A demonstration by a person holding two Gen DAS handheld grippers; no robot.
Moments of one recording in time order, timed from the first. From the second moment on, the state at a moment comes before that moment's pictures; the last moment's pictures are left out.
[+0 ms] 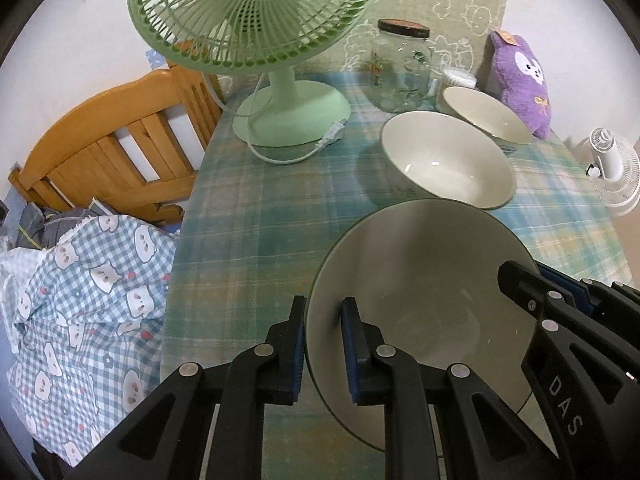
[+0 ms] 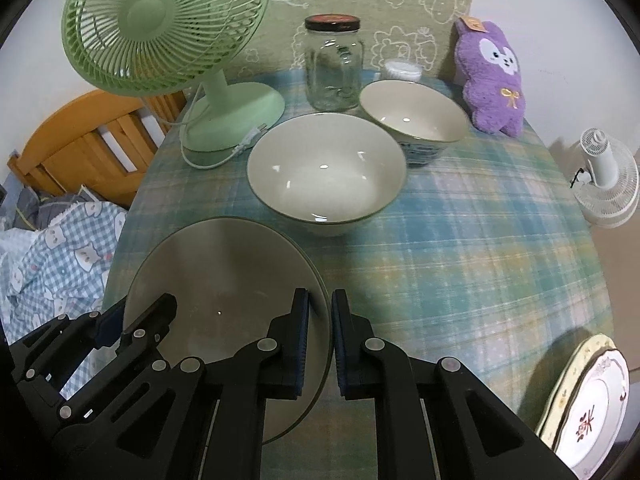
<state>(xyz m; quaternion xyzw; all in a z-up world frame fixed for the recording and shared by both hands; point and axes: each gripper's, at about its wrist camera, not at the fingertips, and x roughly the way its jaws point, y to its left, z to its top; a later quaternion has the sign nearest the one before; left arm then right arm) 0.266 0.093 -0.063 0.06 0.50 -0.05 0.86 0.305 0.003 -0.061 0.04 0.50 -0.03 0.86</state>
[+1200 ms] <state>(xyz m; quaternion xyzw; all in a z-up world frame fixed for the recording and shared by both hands) 0.150 -0.012 -0.048 0.05 0.48 -0.04 0.87 0.180 -0.098 -0.039 0.03 0.49 -0.03 0.87</state>
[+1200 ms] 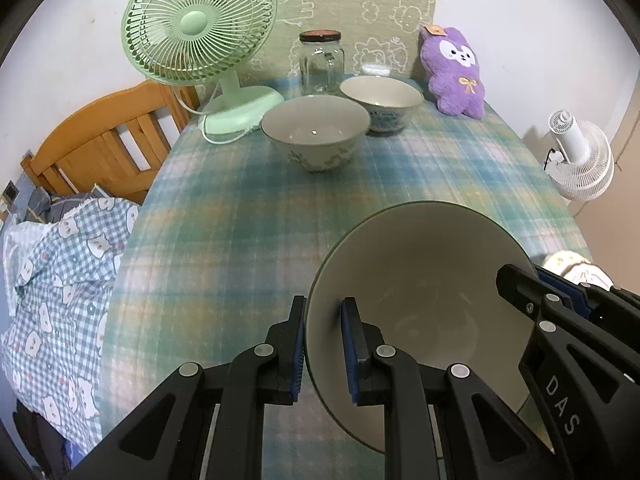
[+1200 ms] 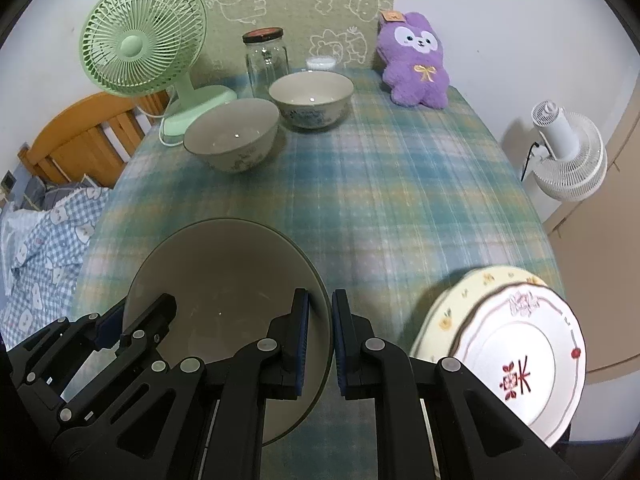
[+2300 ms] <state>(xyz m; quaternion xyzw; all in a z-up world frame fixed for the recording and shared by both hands) 0.100 -0.037 -0.083 0.06 0.50 -0.03 0.86 0.134 -0.126 -0.078 0.04 0.52 -0.02 0.85</state>
